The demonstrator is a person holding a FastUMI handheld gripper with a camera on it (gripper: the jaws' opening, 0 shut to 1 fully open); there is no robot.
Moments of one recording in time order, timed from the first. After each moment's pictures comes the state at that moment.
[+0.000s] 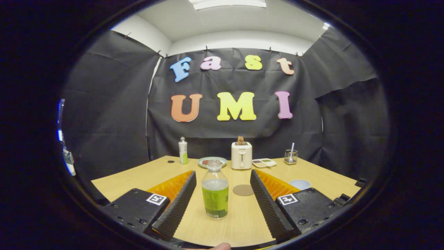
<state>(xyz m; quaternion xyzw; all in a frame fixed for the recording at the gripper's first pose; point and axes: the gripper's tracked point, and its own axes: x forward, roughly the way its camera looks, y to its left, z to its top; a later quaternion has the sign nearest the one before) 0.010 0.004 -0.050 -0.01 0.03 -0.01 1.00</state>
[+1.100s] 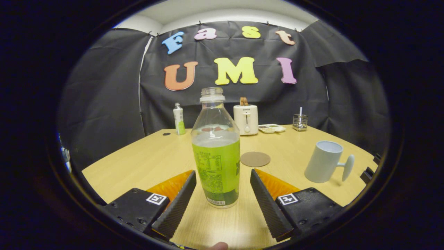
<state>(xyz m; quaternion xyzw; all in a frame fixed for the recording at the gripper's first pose) 0.081 0.017 -0.148 0.01 0.15 0.00 0.99</state>
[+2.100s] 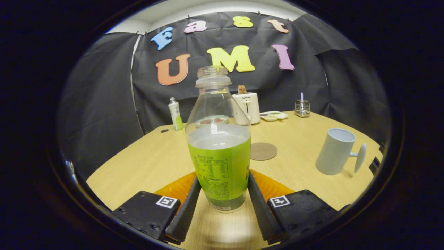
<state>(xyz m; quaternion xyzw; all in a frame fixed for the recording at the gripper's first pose) 0.100 0.027 -0.152 0.08 0.19 0.00 0.98</state>
